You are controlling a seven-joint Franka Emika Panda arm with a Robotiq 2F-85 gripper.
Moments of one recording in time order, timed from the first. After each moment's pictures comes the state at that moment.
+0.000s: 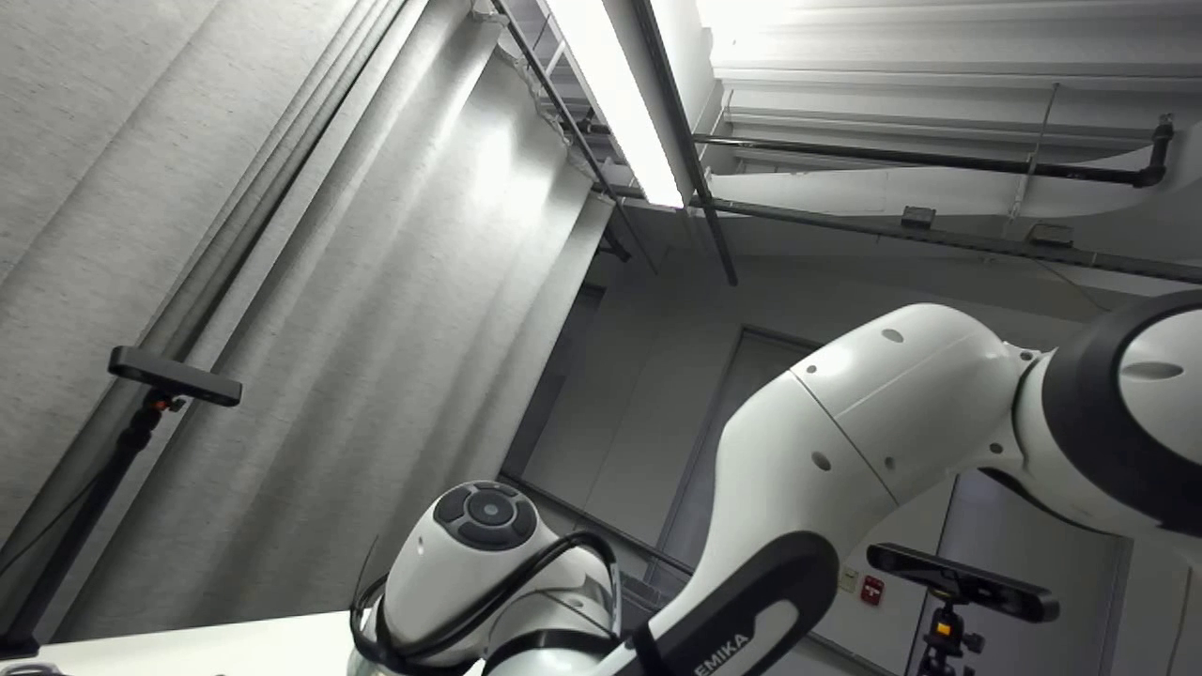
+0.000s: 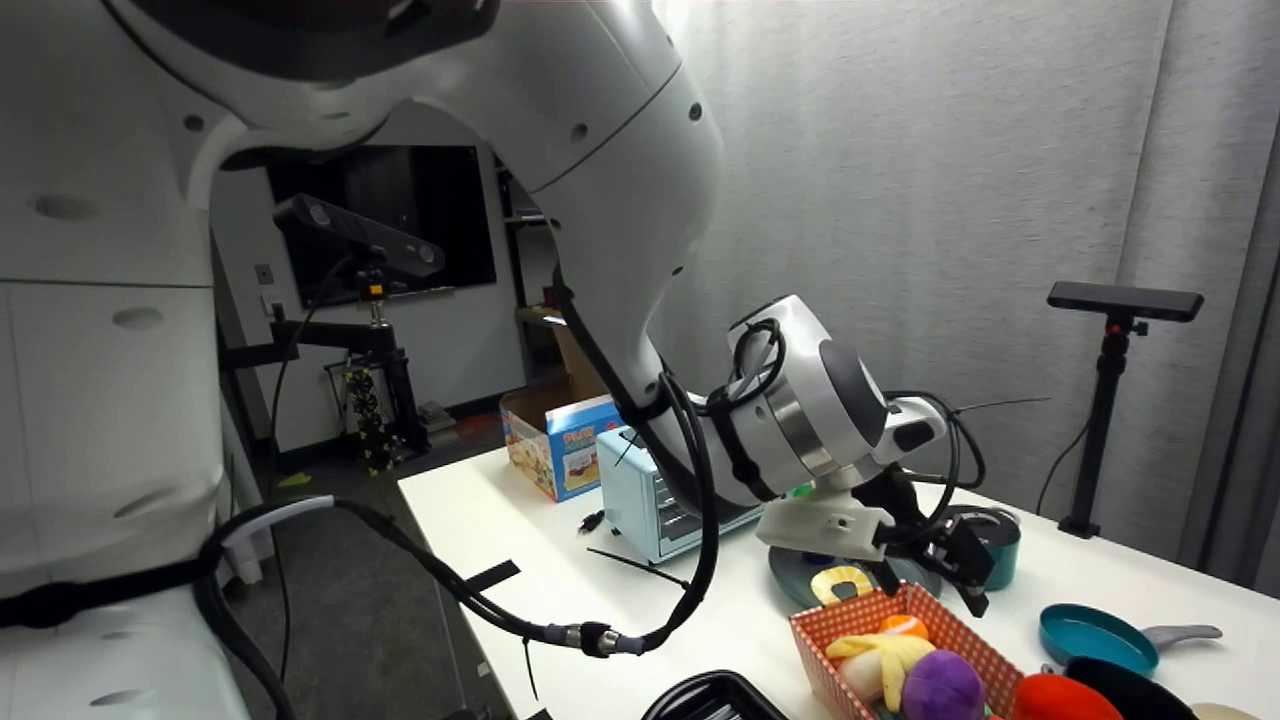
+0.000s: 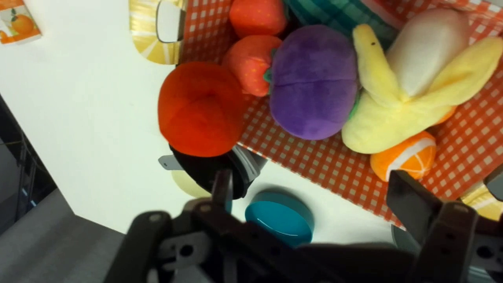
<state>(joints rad) 0.21 0.19 -0.27 -2.31 -0.90 2.75 0.73</state>
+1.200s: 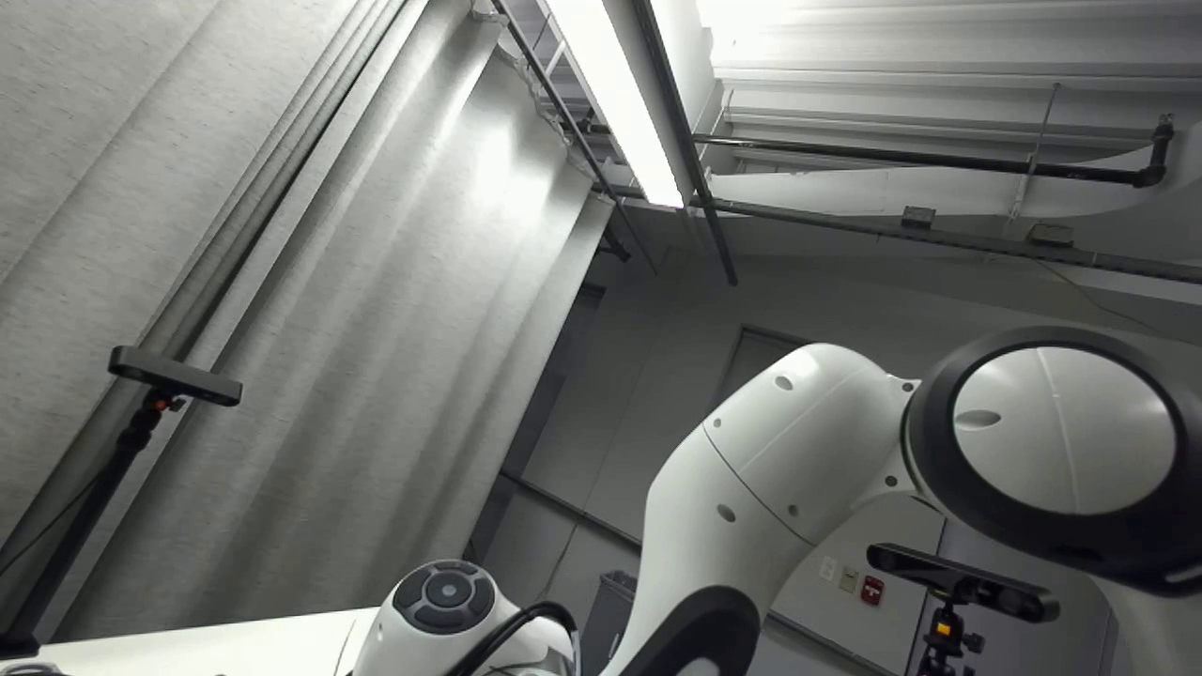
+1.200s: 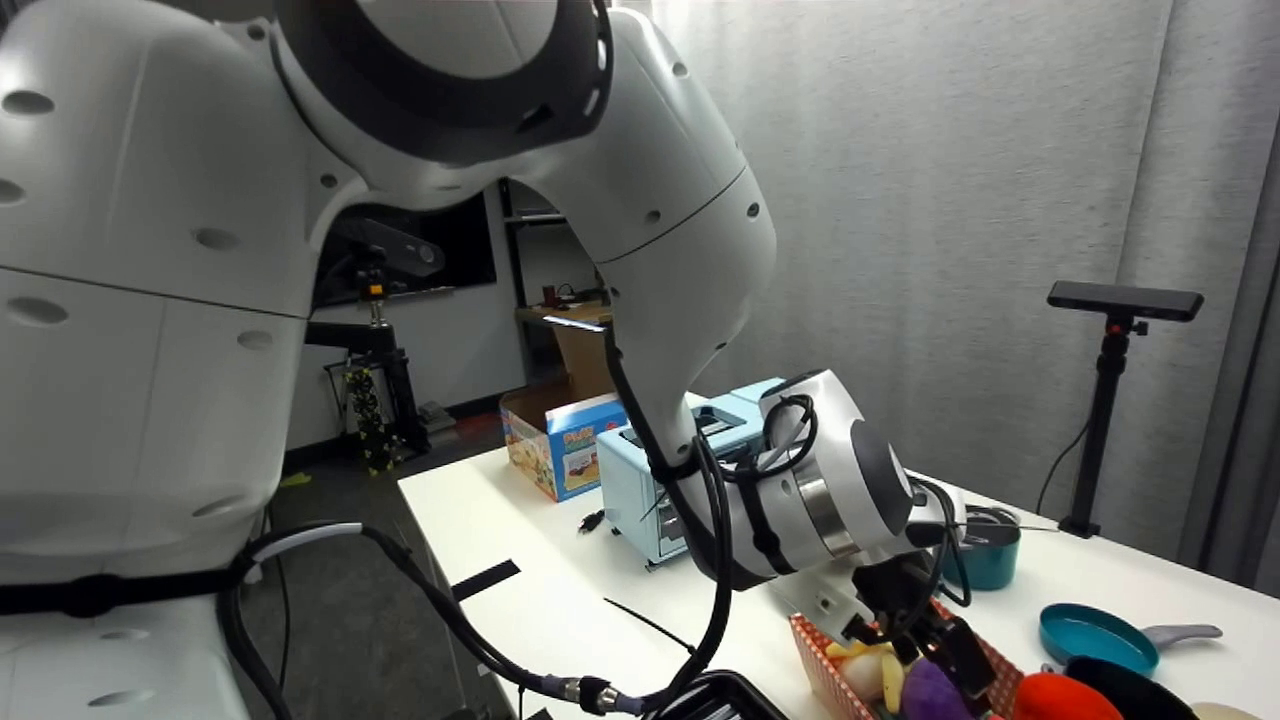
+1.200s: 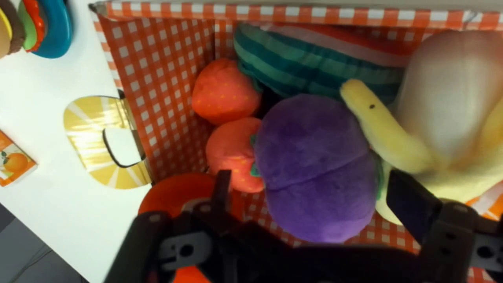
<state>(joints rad) 0.20 0.38 -0.31 -2.27 -0.84 2.82 1.03</state>
